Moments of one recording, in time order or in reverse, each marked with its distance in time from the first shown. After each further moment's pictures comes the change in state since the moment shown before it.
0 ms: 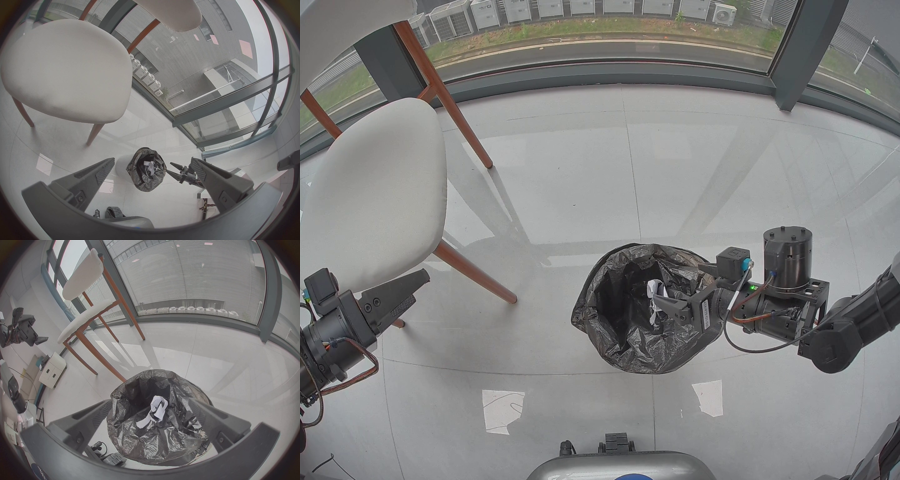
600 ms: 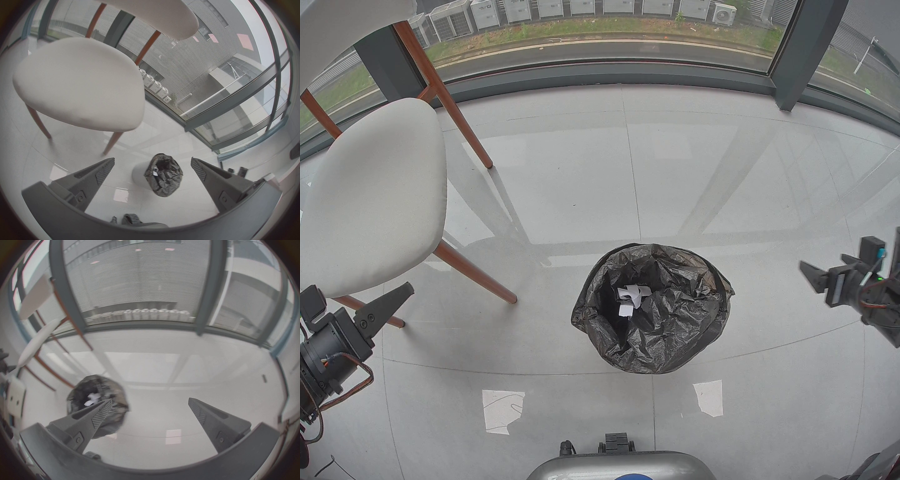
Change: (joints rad) left arm 0.036 -0.064 0.073 0.002 0.130 0.096; right arm -0.362 -0.494 0.286 0.129 -0.212 0.096
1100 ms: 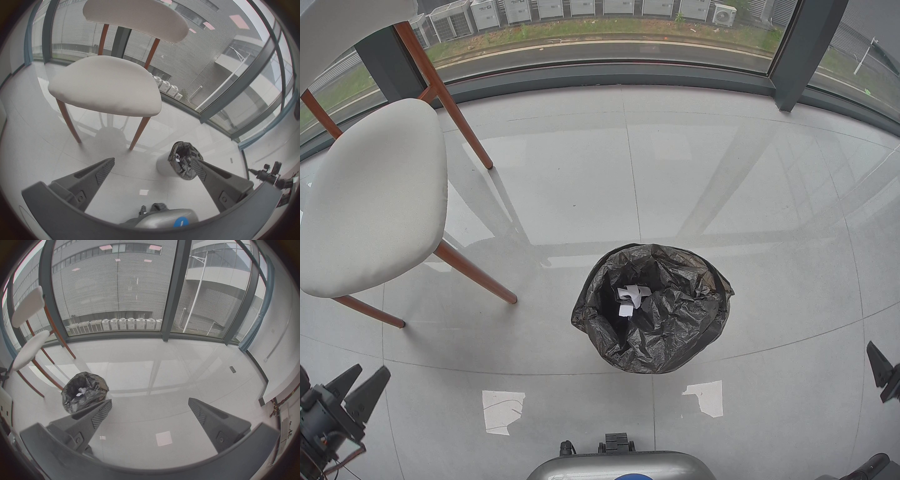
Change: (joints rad) left arm 0.076 -0.420 0.127 0.380 0.085 0.195; right arm -0.211 -0.792 0.326 0.382 0.053 0.004
